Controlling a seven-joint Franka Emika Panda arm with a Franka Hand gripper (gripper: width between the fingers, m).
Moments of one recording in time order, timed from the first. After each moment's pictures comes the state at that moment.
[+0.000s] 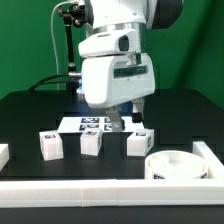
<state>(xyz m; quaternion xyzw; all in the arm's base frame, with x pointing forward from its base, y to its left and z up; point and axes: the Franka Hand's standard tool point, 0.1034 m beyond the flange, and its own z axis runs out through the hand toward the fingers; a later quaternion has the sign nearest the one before) 0.555 0.012 0.072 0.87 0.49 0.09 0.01</state>
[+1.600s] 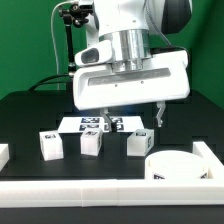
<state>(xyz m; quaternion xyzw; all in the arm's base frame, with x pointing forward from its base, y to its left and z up) 0.539 0.024 0.060 0.98 -0.15 0.10 -0.07</state>
